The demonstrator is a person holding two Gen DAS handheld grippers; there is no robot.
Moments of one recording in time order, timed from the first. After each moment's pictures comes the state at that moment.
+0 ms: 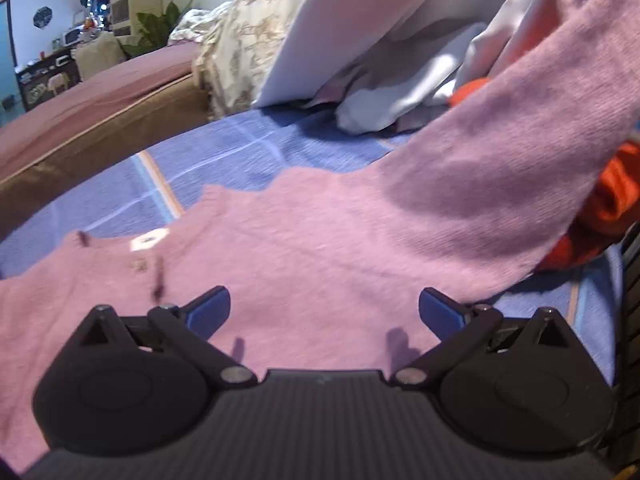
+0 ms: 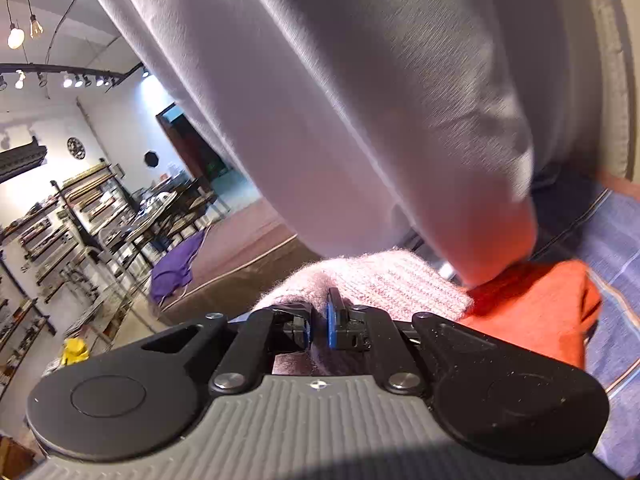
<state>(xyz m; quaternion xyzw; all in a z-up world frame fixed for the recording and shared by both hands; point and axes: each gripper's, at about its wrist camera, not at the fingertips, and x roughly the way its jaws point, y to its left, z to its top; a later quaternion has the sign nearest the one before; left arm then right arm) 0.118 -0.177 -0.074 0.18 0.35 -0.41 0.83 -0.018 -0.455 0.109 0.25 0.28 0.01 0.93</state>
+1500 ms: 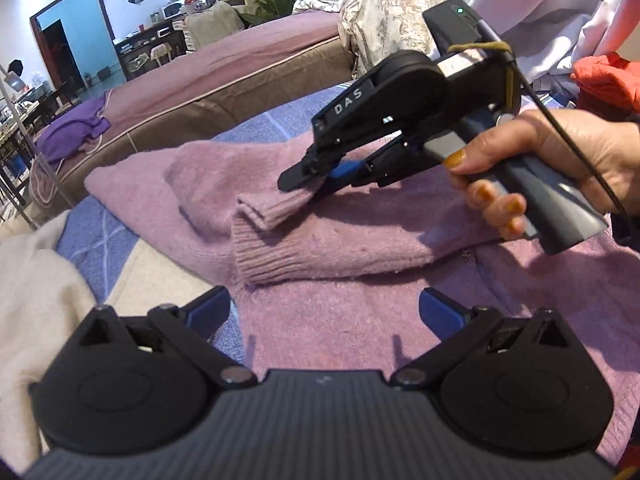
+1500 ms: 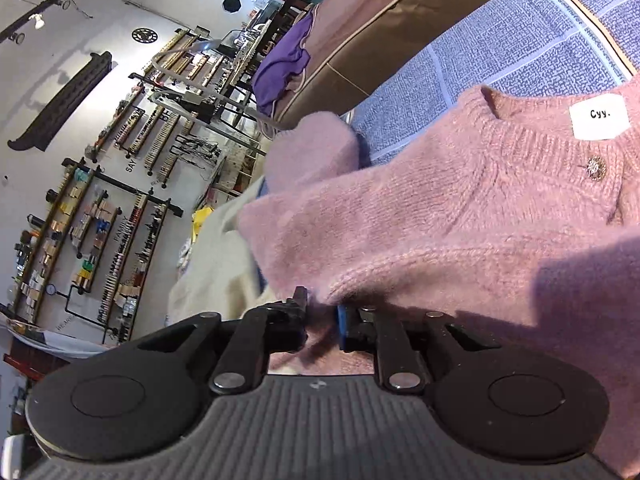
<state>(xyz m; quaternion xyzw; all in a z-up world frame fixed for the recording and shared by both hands) 0.116 0.039 -0.042 0.20 0.37 -0.27 0.87 0.217 -0.145 -0.149 0.37 0.47 0.25 0.76</state>
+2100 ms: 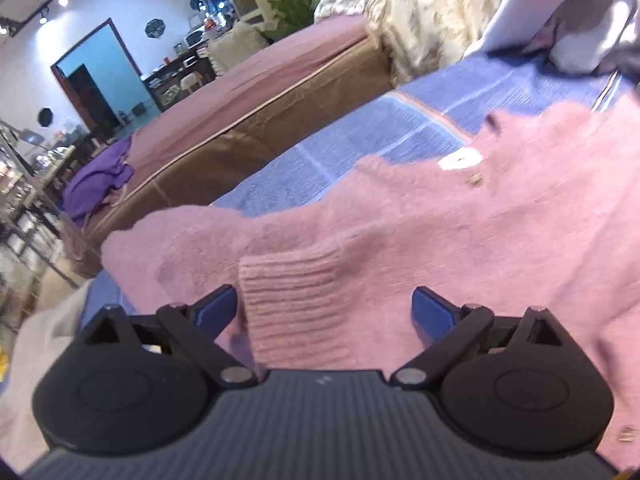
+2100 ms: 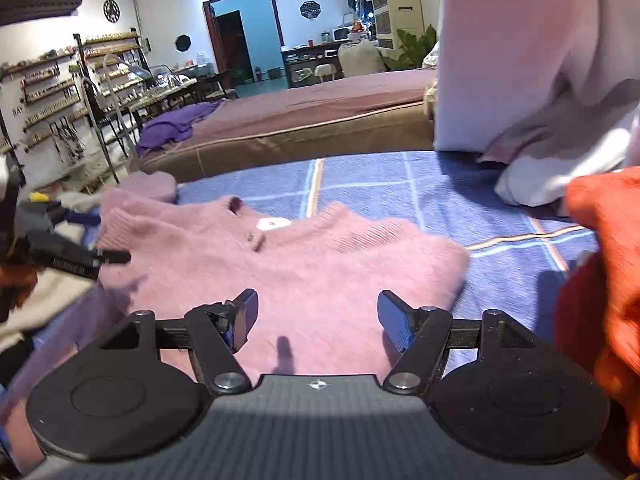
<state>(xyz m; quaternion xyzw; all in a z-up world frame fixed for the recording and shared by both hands) 0.220 -0.034 -0.086 0.30 0.34 -0.19 0.87 -0.001 -0.314 -0.063 0.05 0.35 0.04 0.93</state>
